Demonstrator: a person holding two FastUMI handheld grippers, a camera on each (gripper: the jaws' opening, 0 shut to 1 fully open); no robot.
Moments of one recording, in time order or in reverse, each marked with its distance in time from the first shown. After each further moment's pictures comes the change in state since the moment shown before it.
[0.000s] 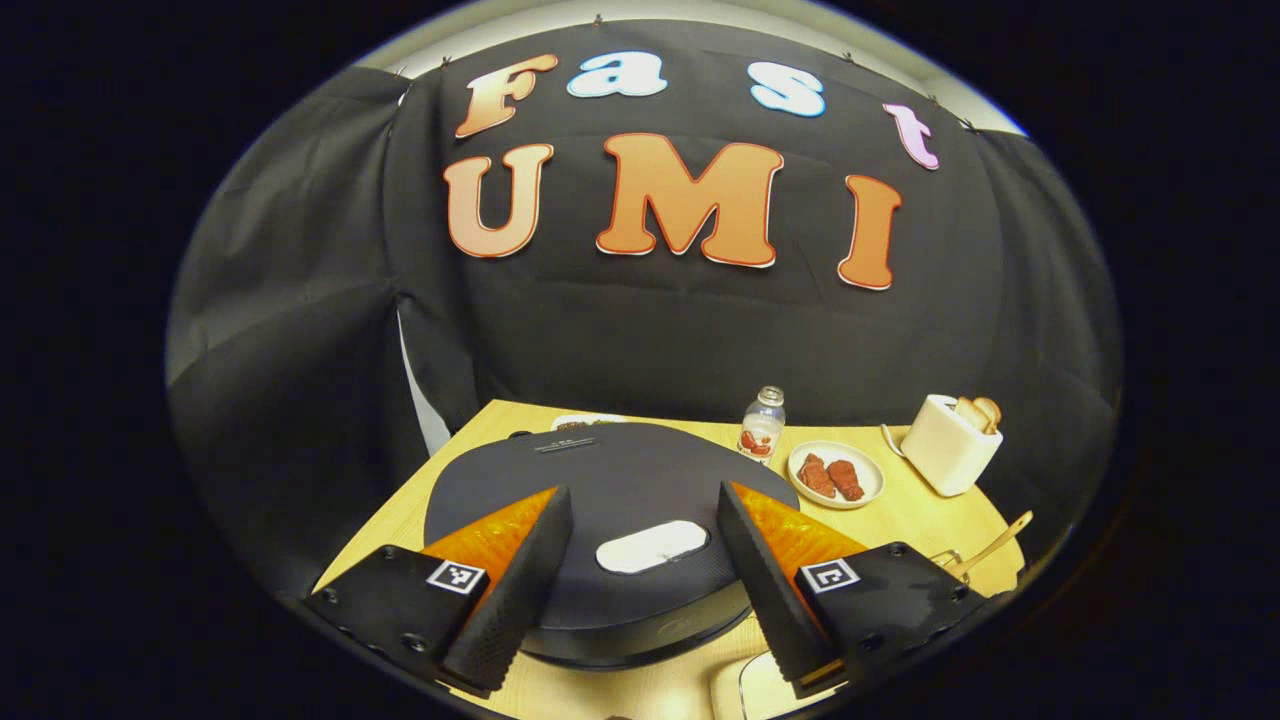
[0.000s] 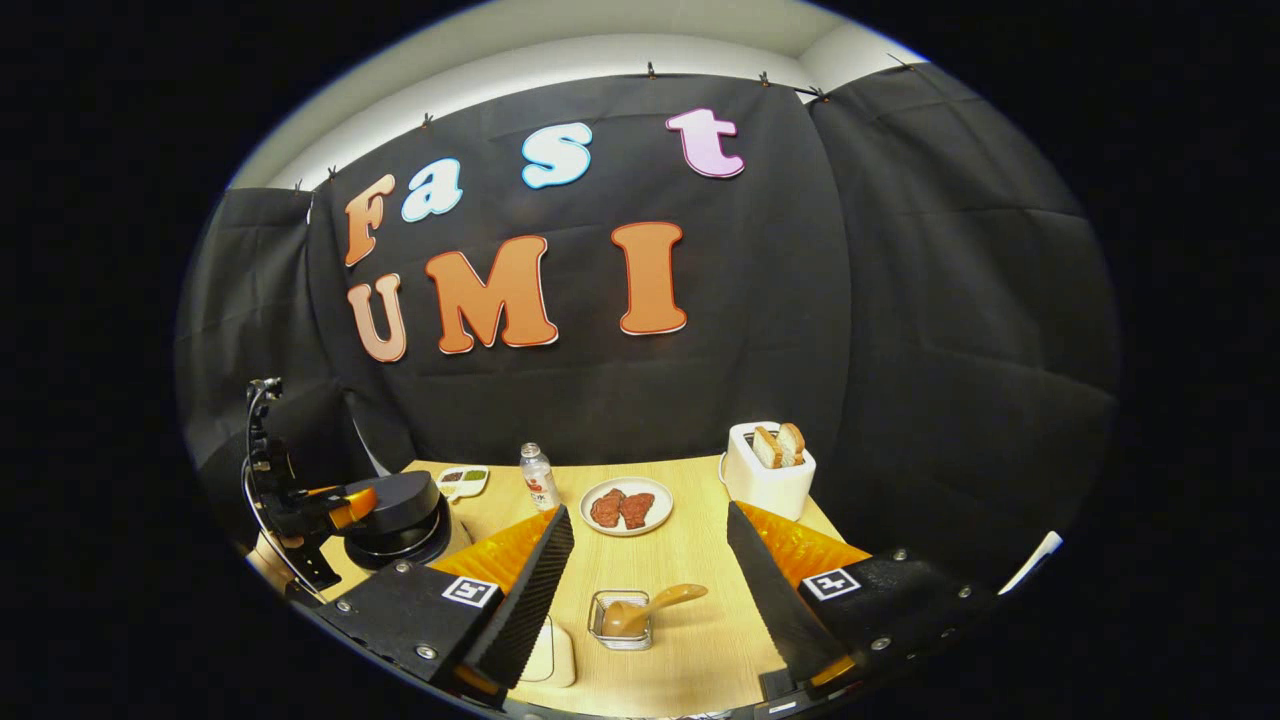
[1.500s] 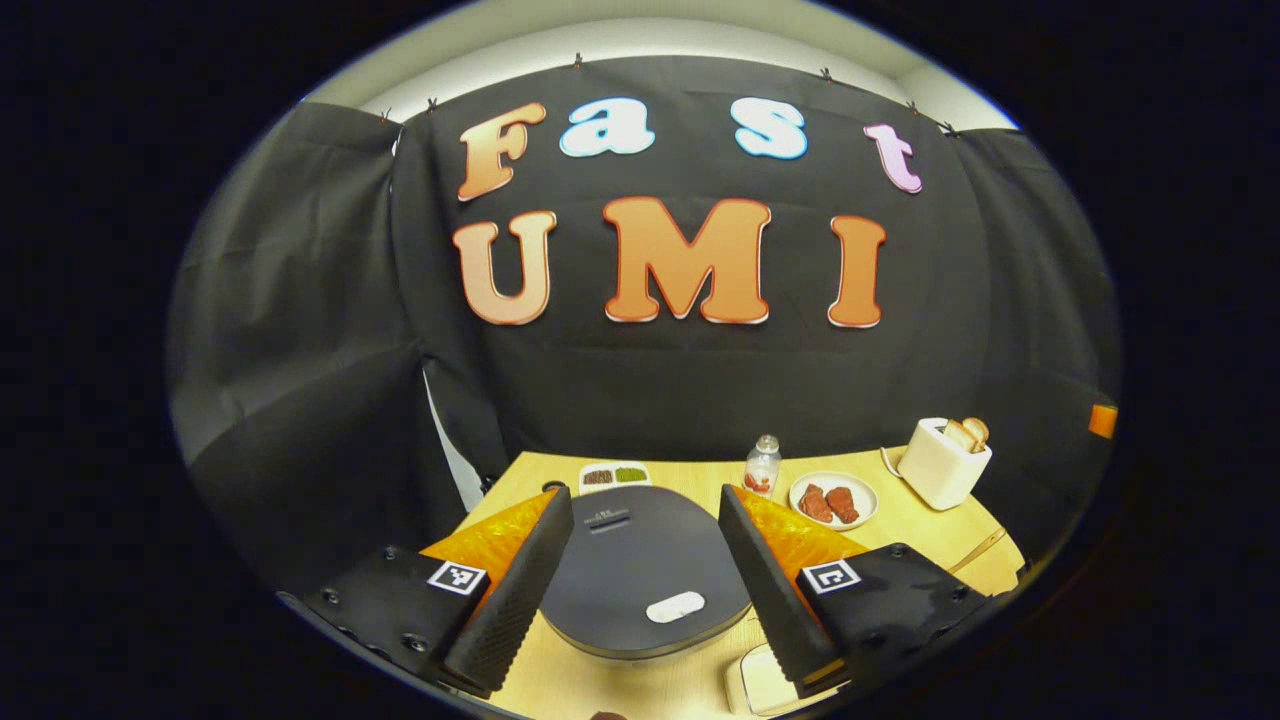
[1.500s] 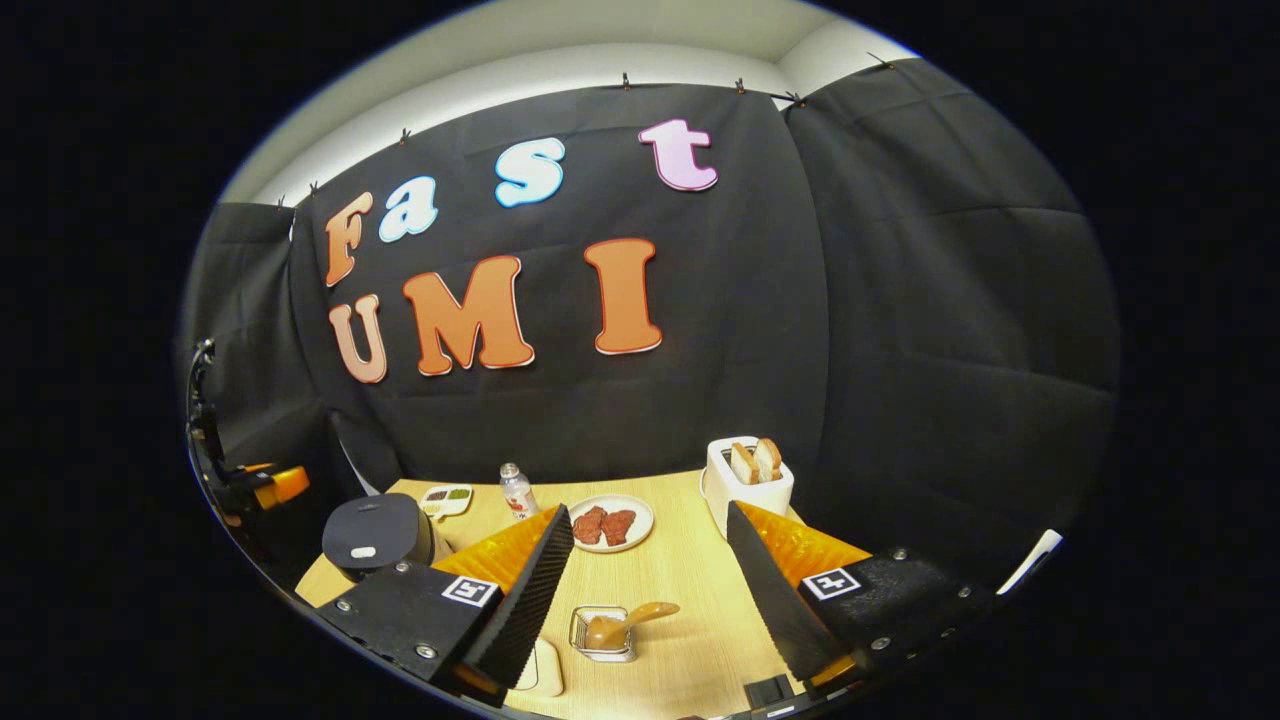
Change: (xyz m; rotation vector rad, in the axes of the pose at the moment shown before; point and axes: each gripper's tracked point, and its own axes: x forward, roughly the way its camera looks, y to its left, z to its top) left arm -0.094 0.012 0.119 0.088 -0.121 0.034; right arm 0.003 -0.031 0.033 0.030 -0.068 -0.051
